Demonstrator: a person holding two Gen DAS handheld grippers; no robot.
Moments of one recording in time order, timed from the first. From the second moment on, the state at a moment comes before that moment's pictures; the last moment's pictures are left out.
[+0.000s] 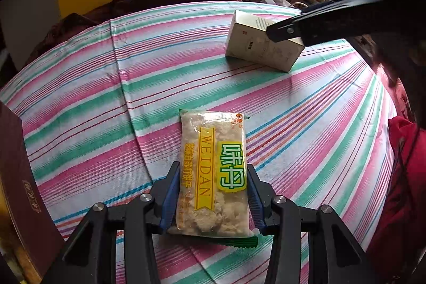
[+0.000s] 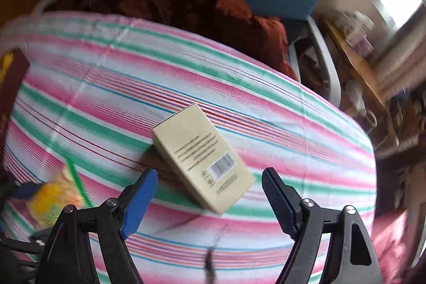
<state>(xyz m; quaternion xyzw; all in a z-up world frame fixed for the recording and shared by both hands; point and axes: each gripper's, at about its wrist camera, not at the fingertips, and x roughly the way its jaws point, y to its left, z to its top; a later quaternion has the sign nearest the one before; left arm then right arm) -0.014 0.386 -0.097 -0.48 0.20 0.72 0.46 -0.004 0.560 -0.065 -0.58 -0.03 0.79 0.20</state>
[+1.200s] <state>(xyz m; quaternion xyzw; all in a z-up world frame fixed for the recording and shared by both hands) -0.002 0.272 -0.025 -0.39 0.15 0.81 0.41 0.036 0.460 -0.077 -0.53 0.14 0.82 0.17</state>
